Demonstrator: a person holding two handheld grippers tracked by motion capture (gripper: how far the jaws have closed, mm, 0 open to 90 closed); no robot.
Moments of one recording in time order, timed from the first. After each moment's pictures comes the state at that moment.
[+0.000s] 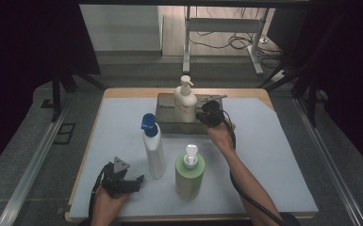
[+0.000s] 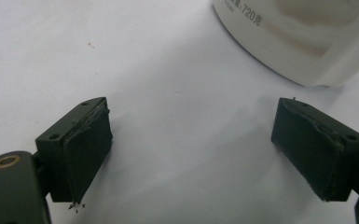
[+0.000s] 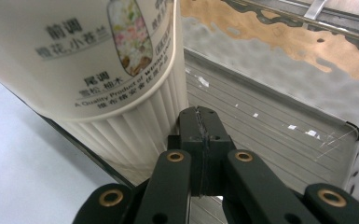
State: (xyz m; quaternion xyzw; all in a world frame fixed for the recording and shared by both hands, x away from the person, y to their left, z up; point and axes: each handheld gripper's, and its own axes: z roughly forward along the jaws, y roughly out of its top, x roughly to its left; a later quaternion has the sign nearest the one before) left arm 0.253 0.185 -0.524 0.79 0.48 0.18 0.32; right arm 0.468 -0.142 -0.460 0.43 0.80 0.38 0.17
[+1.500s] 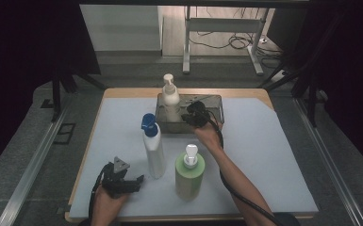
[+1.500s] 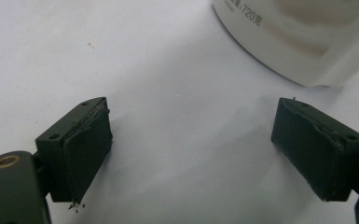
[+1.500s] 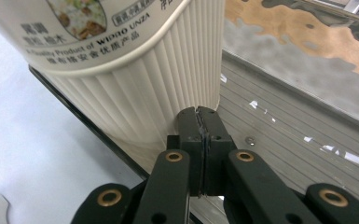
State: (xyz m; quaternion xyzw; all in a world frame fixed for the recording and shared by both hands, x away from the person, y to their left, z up) left arm 0.253 0.185 -0.524 0.79 0.48 0.18 0.32; right arm 0.469 -0.096 -0.465 0.40 0.83 0.38 0.14
